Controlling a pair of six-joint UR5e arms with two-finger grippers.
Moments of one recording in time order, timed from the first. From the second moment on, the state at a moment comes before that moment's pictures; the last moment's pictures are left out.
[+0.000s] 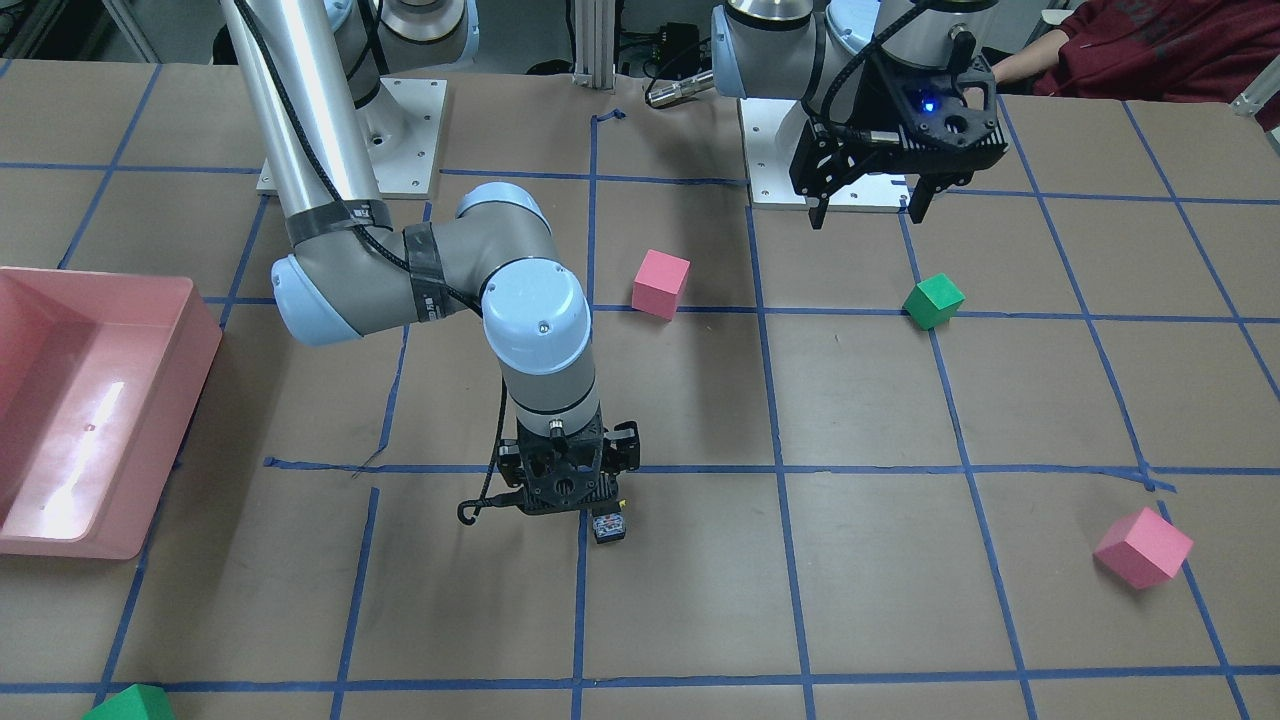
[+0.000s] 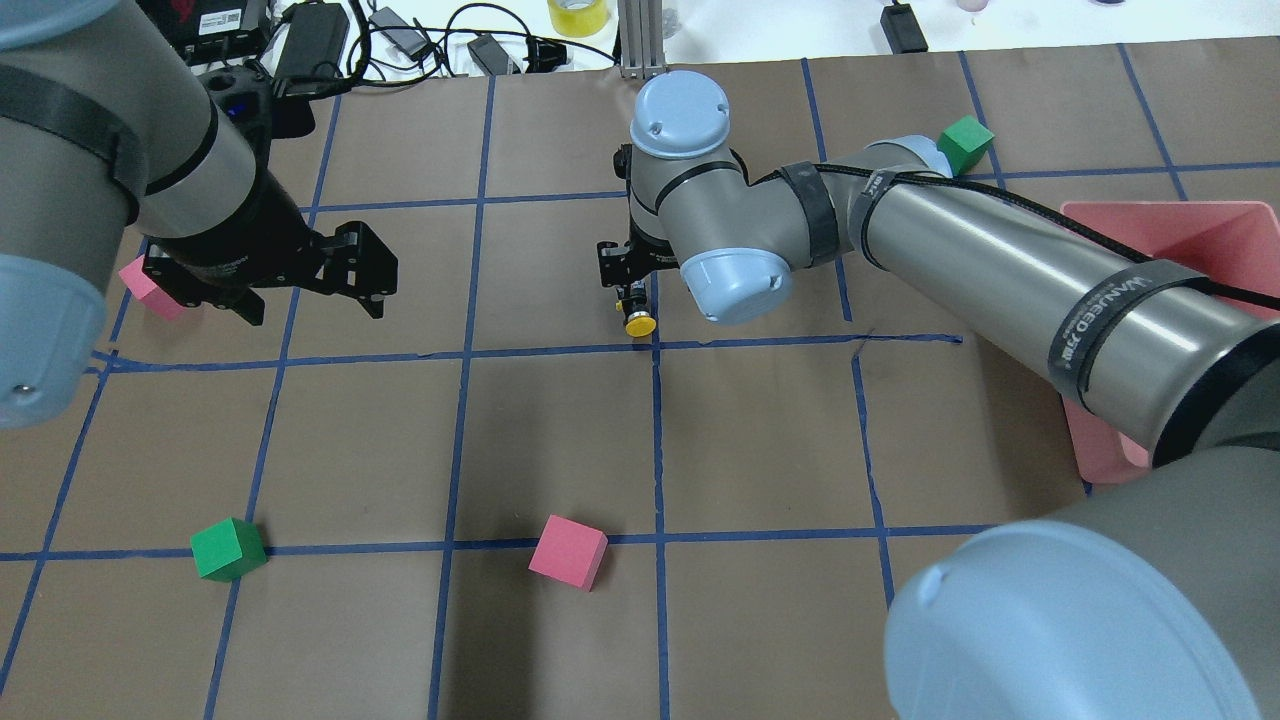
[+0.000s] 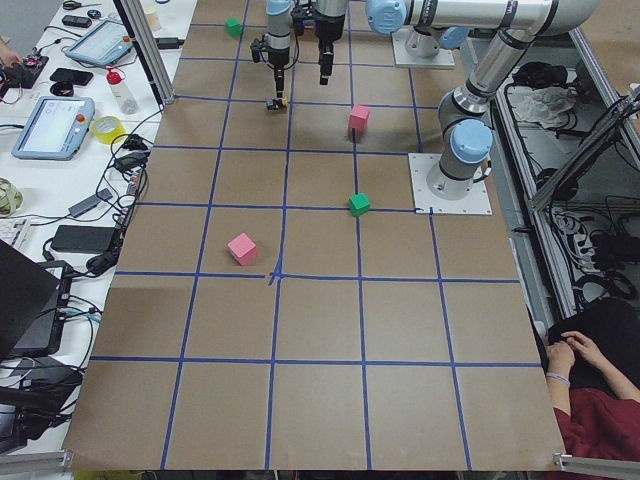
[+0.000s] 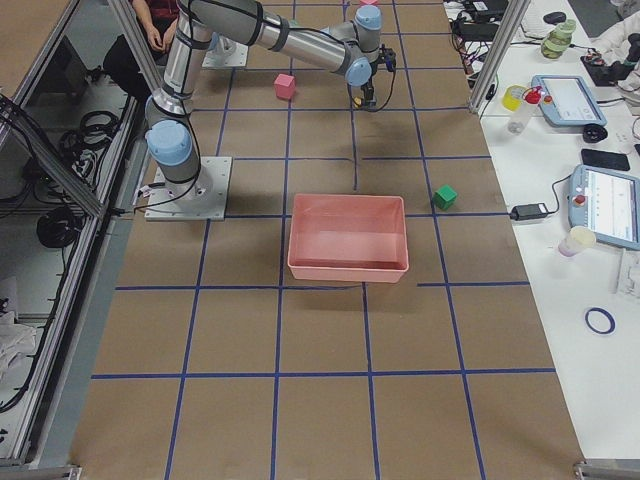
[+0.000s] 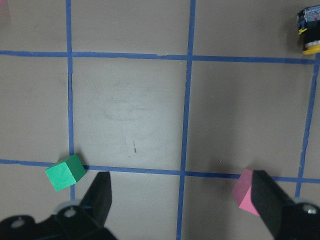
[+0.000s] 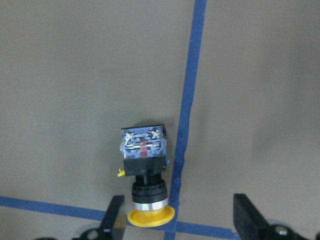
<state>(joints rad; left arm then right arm) -1.59 -1.40 -1.77 -1.46 1.64 -0.08 1.90 -1.03 1.58 -2.24 -1.54 0.22</state>
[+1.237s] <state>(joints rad) -1.64 -1.47 -2.04 -0.94 1.64 -0.09 1.64 -1.38 1.64 -1.92 -1.57 0.04</state>
